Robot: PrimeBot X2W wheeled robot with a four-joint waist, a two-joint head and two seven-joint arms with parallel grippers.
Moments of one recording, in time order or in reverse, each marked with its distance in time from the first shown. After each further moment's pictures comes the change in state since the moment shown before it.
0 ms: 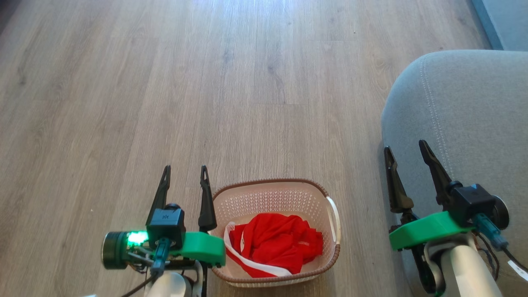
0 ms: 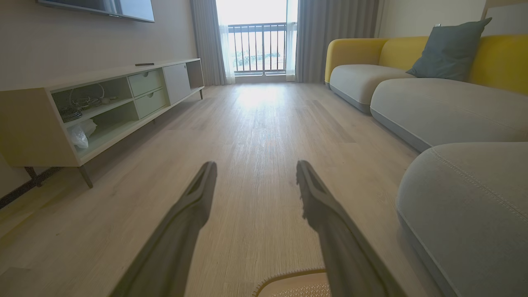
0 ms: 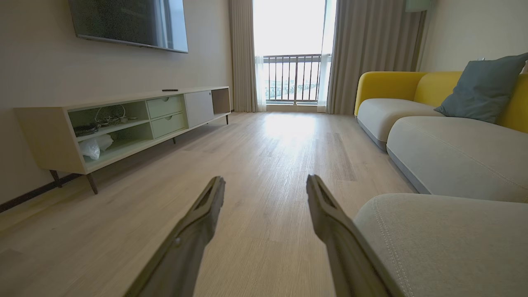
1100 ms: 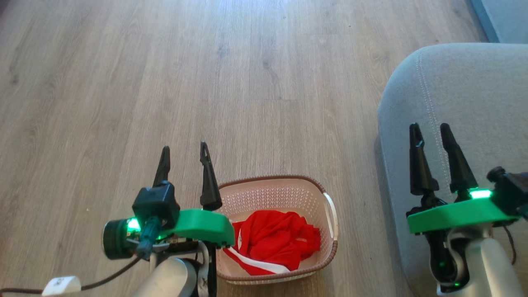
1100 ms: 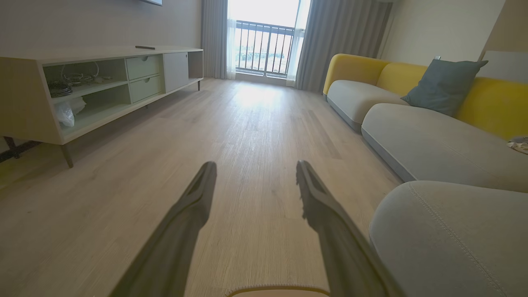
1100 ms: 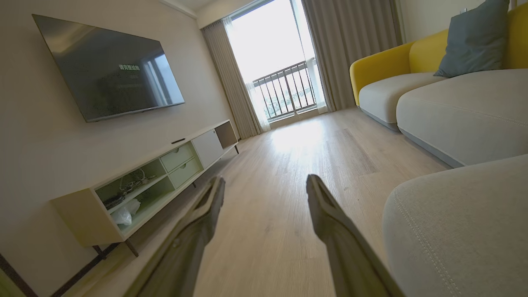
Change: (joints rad) left arm -0.118 0.141 -0.212 -0.189 -0.280 0.307 0.085; right arm 0.000 0.001 -0.032 -0.137 0.325 0.000 0.089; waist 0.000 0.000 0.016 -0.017
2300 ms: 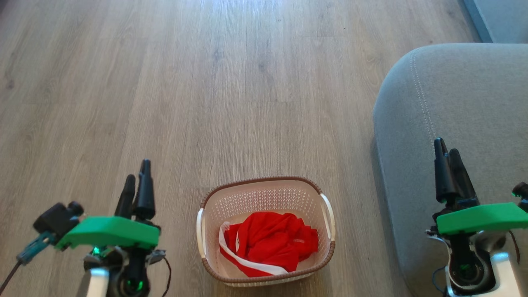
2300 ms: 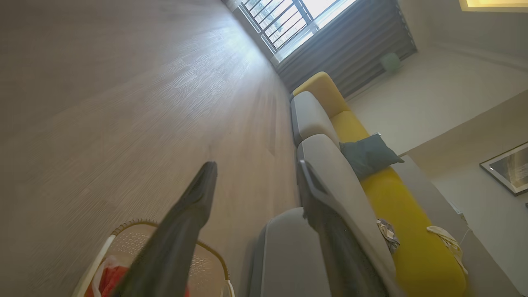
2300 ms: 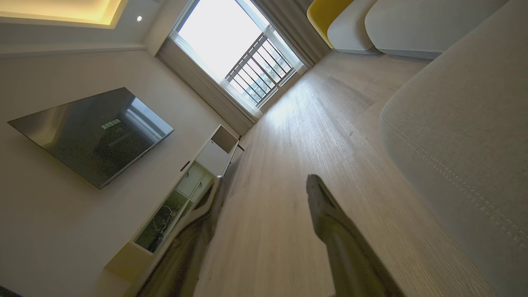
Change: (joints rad) left arm 0.160 -0.163 0.554 0.116 -0.566 -0.599 0.109; right arm 0.021 0.001 -0.087 0.089 0.464 0.000 0.103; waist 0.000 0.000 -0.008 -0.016
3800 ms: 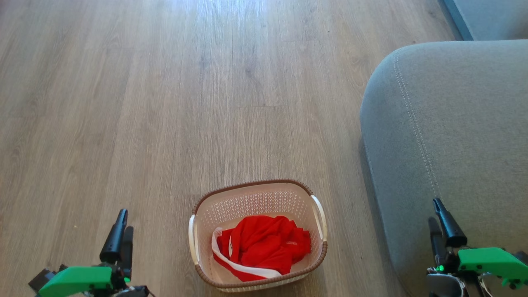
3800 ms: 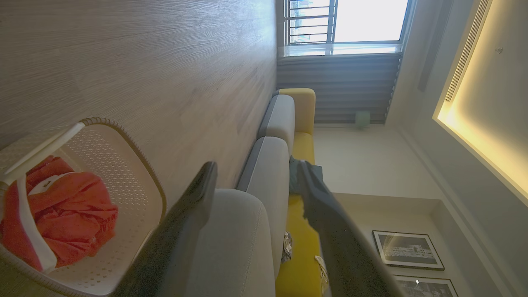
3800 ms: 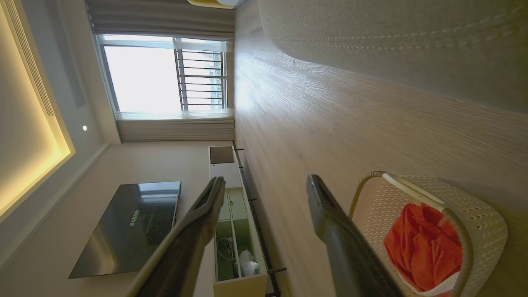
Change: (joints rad) left arm 0.039 -0.001 0.136 0.335 -0.596 -0.258 0.123; right arm 0.064 0.000 -0.037 0.277 0.667 0.000 0.128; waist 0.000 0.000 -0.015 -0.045
